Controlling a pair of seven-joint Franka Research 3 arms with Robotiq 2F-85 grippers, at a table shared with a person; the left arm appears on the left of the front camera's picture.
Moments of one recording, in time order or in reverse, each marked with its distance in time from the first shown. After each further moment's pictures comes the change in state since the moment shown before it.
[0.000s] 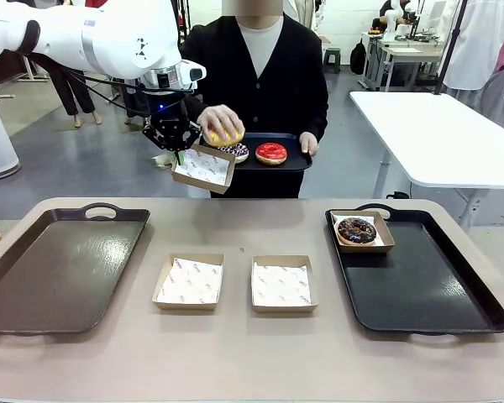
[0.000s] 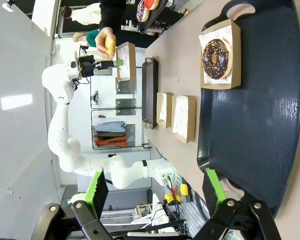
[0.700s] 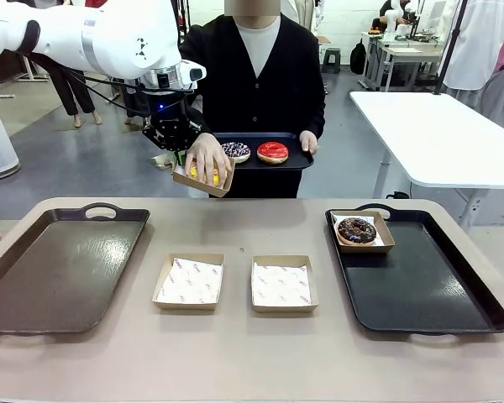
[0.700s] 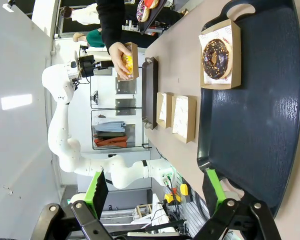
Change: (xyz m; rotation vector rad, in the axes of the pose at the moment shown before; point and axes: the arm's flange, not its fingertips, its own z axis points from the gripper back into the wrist) left arm 0.000 0.000 0.000 0.000 0.000 0.000; right arm 0.000 0.000 0.000 0.000 0.000 0.000
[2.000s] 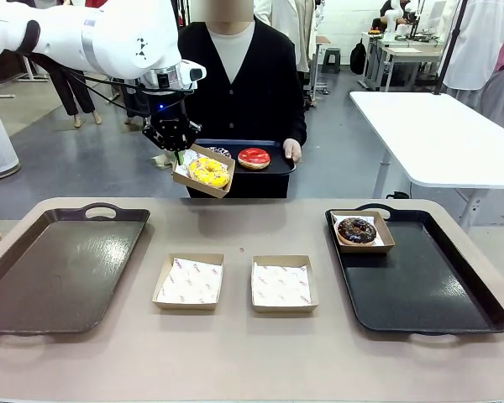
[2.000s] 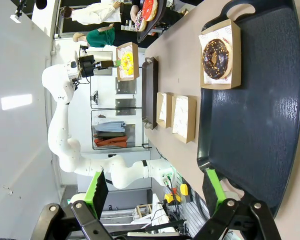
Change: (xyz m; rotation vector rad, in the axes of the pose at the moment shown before) left arm 0.000 0.000 0.000 0.000 0.000 0.000; right arm 0.000 0.000 0.000 0.000 0.000 0.000
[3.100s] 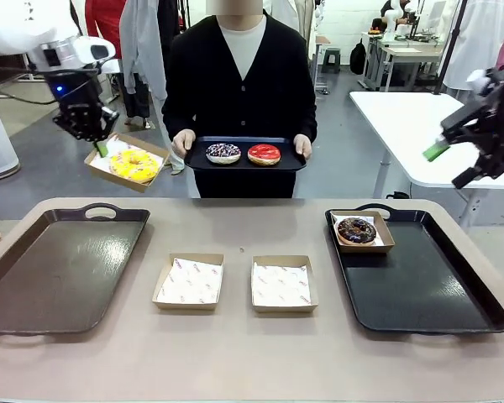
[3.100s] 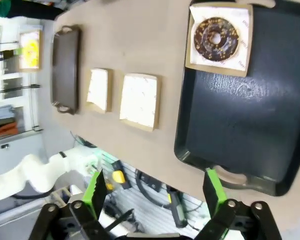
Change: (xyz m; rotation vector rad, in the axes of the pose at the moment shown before) left arm -0.054 0.165 0.048 -0.048 0.020 -0.025; right arm -0.019 0.186 -0.185 -0.671 0.152 0.137
